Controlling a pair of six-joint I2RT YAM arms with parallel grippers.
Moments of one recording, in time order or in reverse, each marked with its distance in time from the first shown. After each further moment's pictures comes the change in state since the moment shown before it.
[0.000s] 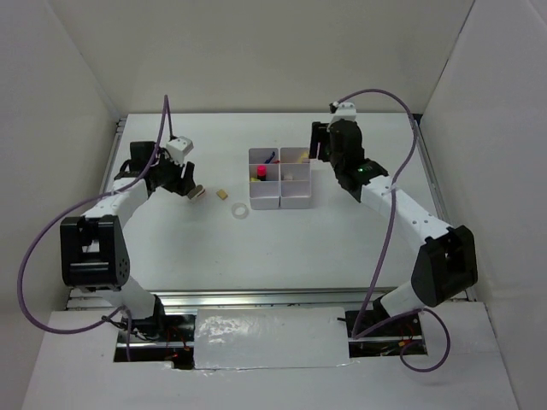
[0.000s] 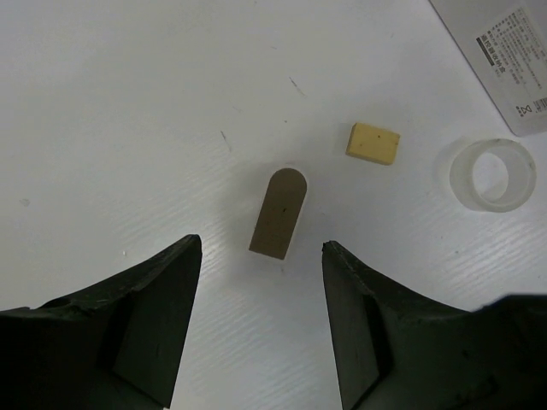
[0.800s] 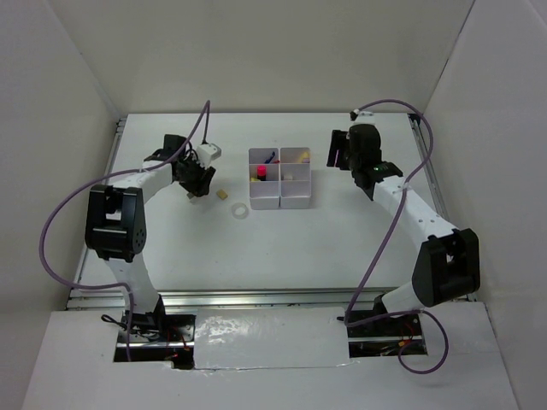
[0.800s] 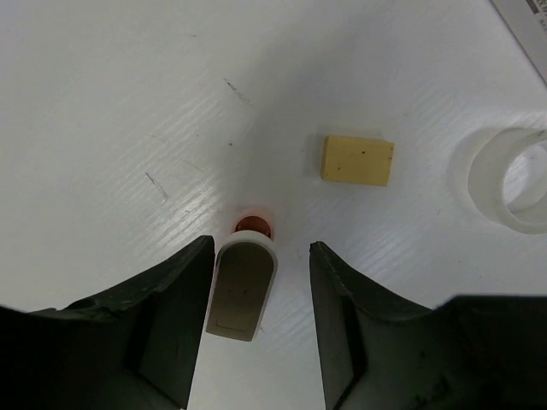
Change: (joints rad) left arm -0.142 0.314 0.248 -0.179 -0.095 0.117; right arm -0.191 -0.035 -0.066 -0.124 -0.125 0.052
